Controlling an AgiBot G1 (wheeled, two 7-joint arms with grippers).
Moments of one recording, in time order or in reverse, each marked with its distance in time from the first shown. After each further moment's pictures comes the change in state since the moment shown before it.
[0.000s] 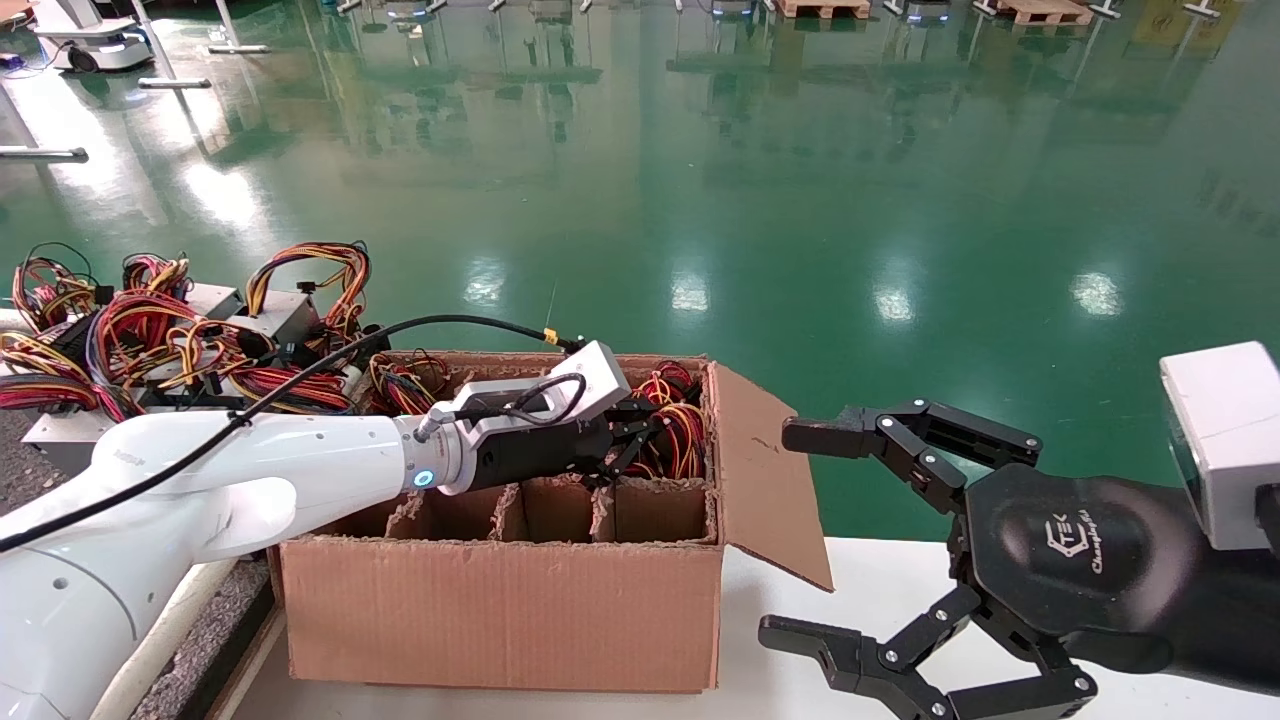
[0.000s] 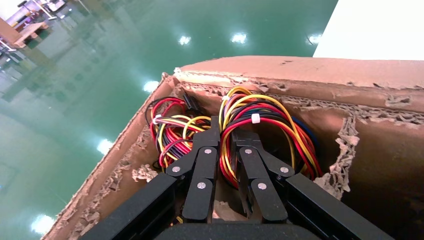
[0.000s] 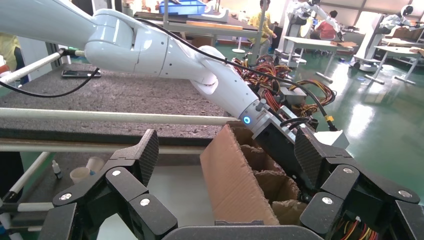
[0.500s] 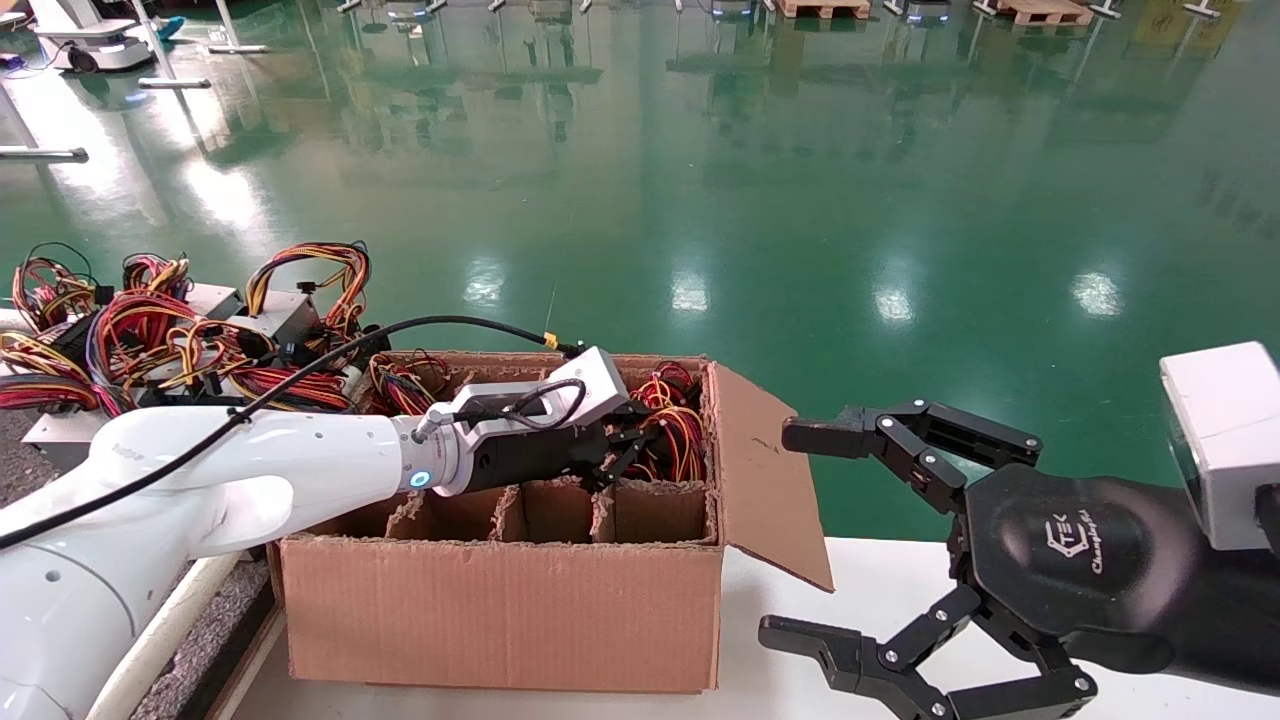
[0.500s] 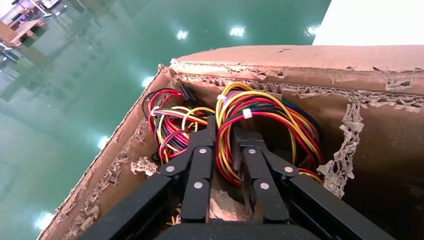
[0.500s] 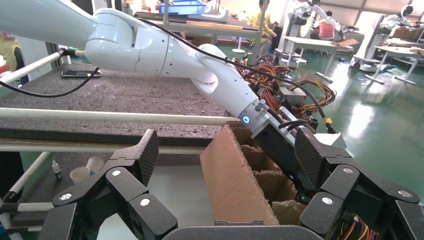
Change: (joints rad) left arm 0.001 0.002 -0.040 -0.002 0.091 0.021 -0.013; right arm 0.000 0.000 0.000 0.000 0.000 0.000 0.000
